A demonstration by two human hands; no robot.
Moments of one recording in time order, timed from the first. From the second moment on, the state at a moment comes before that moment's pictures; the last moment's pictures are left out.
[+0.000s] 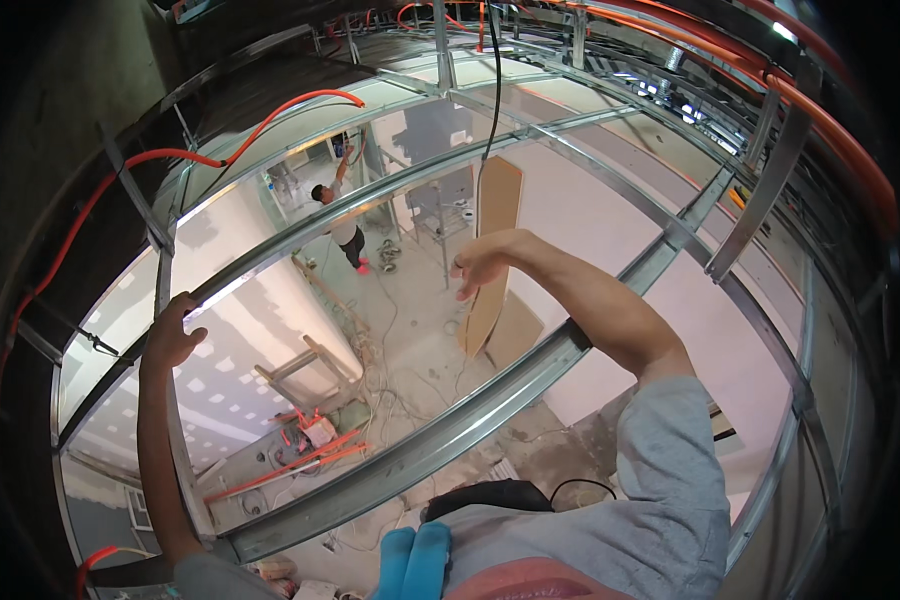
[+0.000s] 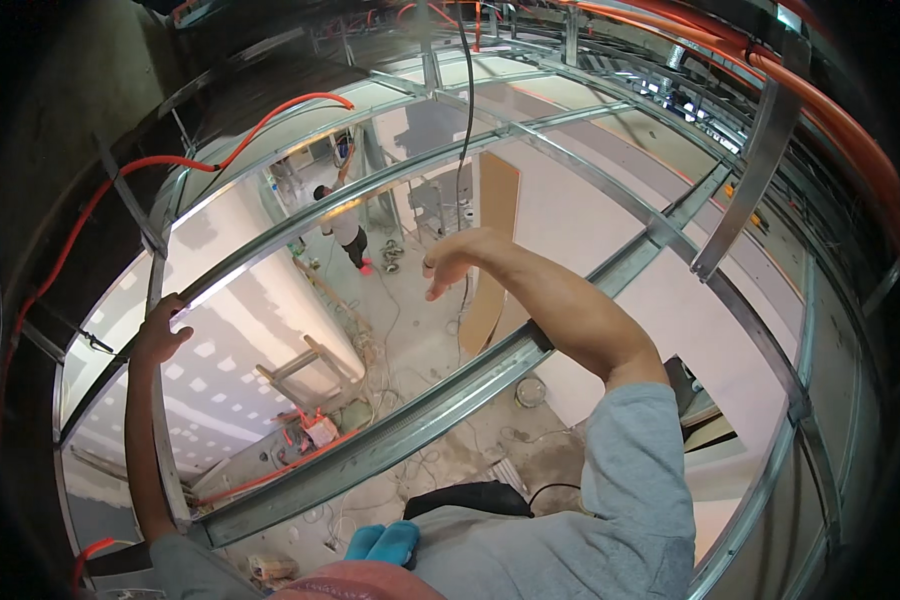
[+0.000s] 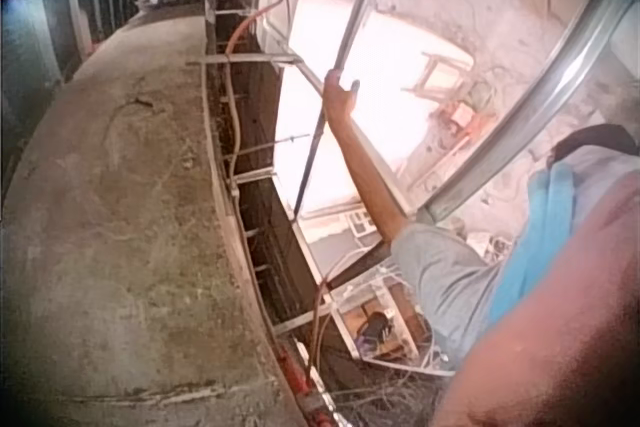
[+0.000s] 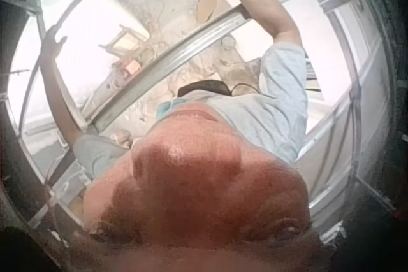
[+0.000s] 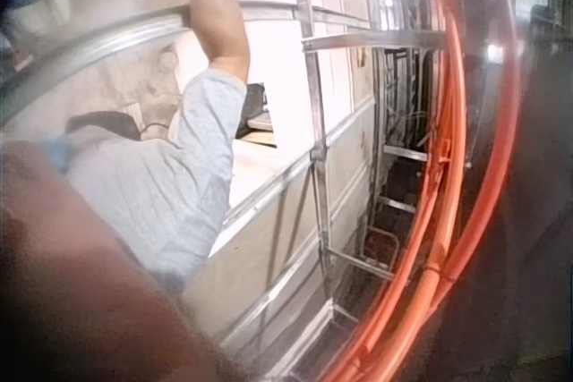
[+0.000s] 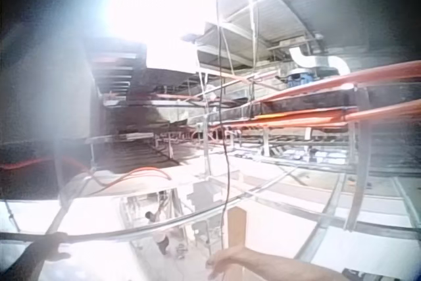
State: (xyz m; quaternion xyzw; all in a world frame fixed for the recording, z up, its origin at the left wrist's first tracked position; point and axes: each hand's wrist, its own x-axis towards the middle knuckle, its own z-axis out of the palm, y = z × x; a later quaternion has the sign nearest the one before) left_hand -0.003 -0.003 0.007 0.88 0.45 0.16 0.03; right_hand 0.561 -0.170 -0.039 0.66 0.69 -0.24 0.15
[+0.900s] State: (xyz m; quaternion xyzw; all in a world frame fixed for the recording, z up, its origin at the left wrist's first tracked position) left_hand 0.002 -0.007 0.014 0.88 0.45 0.15 0.05; right_hand 0.558 -0.171 -0.031 0.66 0.70 -0.23 0.16
